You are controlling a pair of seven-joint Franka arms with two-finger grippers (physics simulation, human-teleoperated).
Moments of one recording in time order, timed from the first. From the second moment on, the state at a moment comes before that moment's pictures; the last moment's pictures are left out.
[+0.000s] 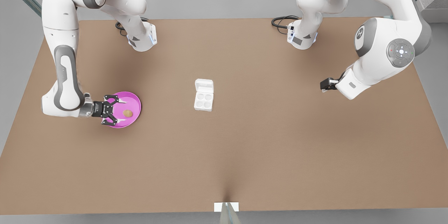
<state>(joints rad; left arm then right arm) -0.19 0.15 0.05 -1.47 -0.04 1.48 -0.10 -0.12 0.42 -0.16 -2.00 0.85 1.81 0.88</state>
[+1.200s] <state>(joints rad) -0.19 0.16 0.05 -1.47 -0.04 1.48 -0.10 -0.26 0.71 -0.15 -1.95 1.01 1.71 0.49</state>
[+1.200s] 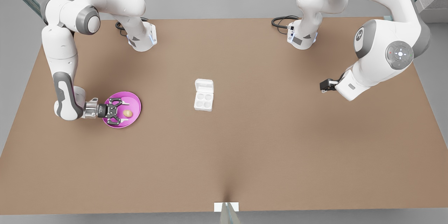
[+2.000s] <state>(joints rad) -0.19 0.16 0.05 -1.47 -0.03 1.47 -0.10 -0.25 0.73 -0.15 -1.95 1.01 1.67 0.47</state>
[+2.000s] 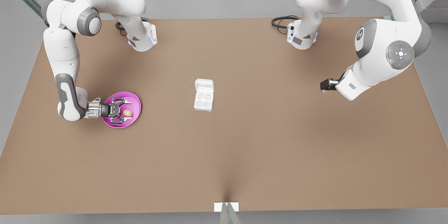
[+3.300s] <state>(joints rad) -0.19 0.16 0.06 -1.47 -0.03 1.46 -0.10 -0.24 0.73 -0.16 -1.95 1.00 1.70 0.45</state>
